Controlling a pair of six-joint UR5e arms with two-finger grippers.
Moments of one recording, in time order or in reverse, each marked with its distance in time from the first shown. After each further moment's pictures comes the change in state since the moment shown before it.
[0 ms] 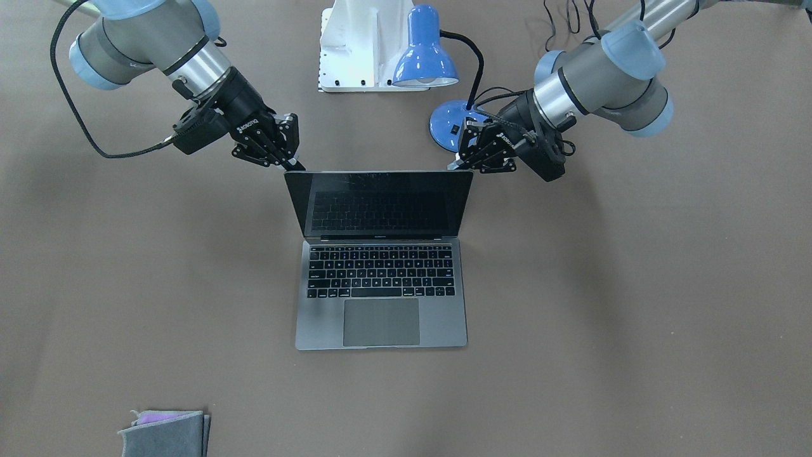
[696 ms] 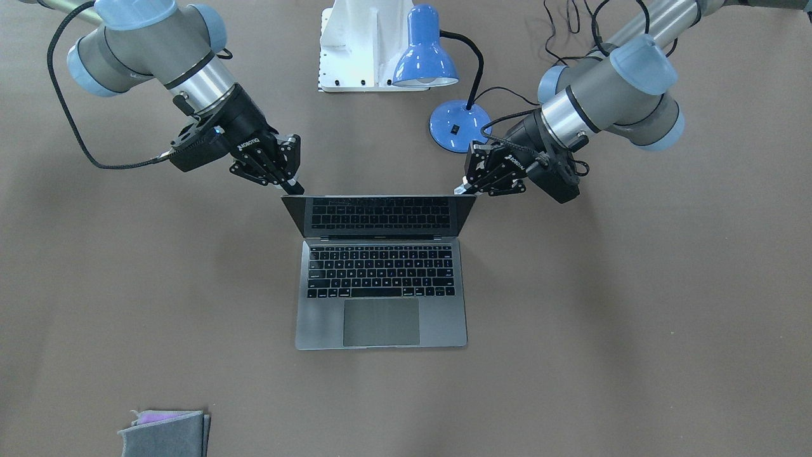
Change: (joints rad) left arm -0.054 -0.073 0.097 0.000 0.017 -0.007; right arm 0.048 0.074 -0.079 -0.063 0.003 -0.008
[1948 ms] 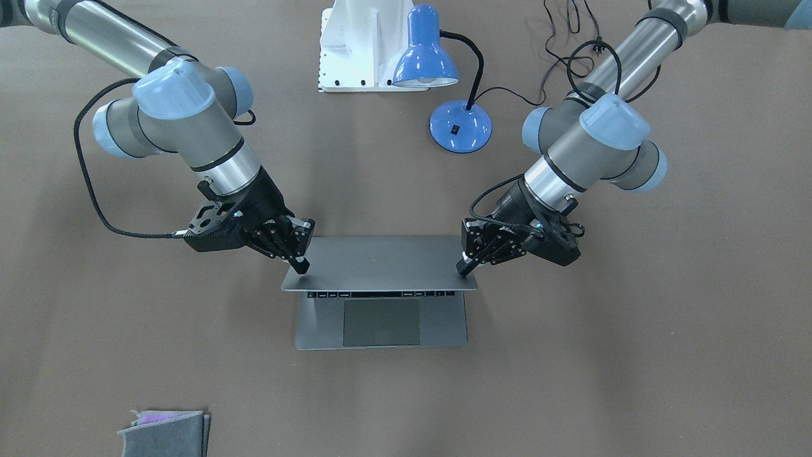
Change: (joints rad) left arm -0.002 -0.136 0.248 -0.003 0.185 0.008; right arm 0.051 0.195 -0.318 0.001 -0.020 0.002
